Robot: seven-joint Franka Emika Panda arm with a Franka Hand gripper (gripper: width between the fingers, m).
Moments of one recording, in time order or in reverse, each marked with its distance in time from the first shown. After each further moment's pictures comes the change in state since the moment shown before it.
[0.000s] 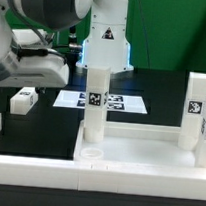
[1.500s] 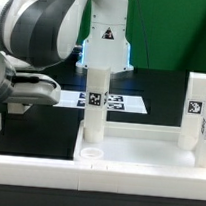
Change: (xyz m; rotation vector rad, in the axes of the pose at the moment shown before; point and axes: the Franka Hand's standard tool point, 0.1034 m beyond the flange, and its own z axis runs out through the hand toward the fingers) arm 0.002 0.013 0.039 0.002 -0.059 0.025
